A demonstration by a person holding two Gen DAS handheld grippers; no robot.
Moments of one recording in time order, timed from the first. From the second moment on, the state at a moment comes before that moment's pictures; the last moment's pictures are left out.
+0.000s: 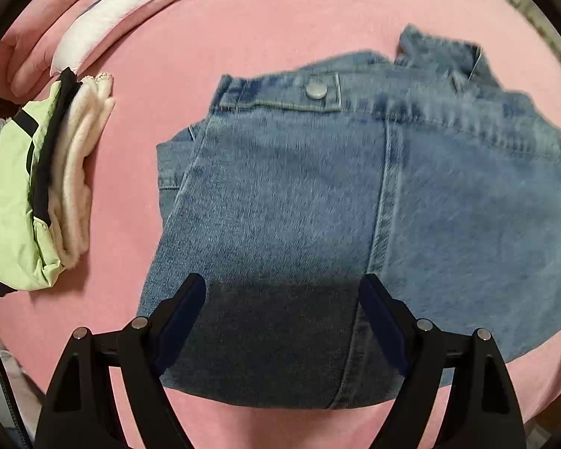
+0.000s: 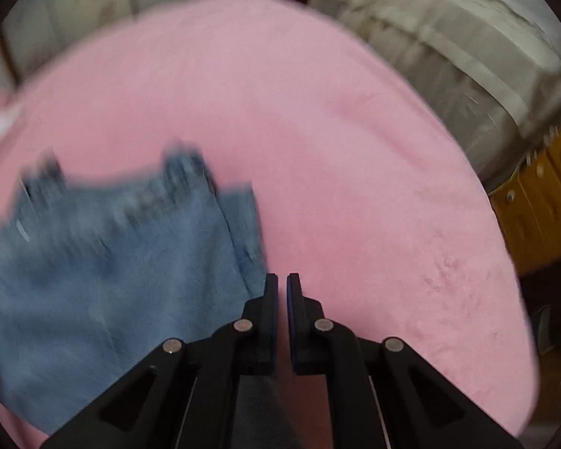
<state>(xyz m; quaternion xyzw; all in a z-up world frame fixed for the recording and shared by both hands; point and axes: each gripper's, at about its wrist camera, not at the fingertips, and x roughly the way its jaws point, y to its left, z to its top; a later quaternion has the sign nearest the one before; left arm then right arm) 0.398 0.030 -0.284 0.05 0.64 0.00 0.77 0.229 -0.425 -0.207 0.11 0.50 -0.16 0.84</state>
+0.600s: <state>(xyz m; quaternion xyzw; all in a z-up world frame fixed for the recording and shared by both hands) 0.336 -0.056 -0.312 -0.04 0.67 -0.22 0.71 0.156 -0.203 -0.253 0.18 0.58 0.15 0.78</state>
